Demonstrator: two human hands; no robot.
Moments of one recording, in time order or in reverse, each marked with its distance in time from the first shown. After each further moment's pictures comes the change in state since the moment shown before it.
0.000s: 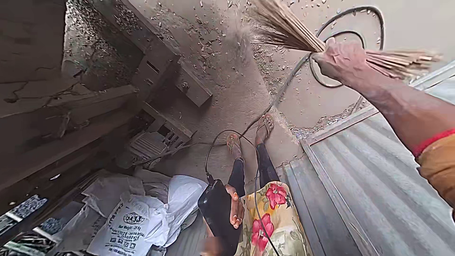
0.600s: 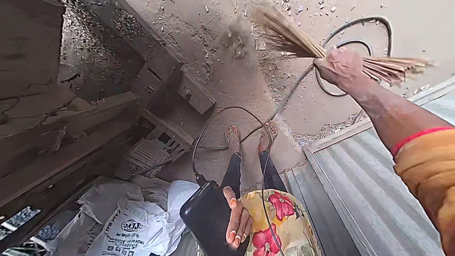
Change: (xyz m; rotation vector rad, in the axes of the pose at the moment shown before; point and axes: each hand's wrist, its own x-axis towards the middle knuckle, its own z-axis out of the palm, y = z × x) left_hand 0.054 0.031 0.045 -0.259 -0.222 0.043; right_hand 0.053 -0.020 0.010 0.010 -0.015 0.073
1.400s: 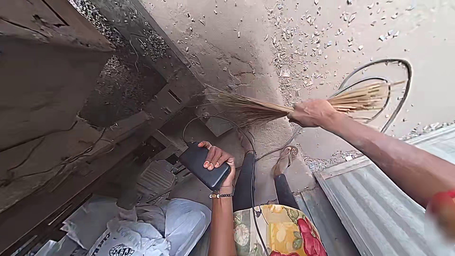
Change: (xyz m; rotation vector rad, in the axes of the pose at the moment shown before) left_hand 0.180 0.172 -0.064 -0.314 -0.098 0.562; right_hand 0.027 -0.165 -0.022 -0.351 -0.398 -0.589
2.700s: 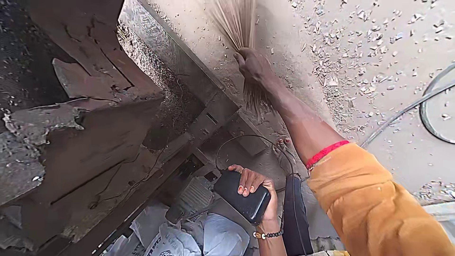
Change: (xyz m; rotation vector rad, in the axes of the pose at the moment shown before) left_hand 0.019 -0.010 0.011 0.069 0.004 0.165; right_hand 0.195 -0.116 -0.193 0.918 0.811 -0.059
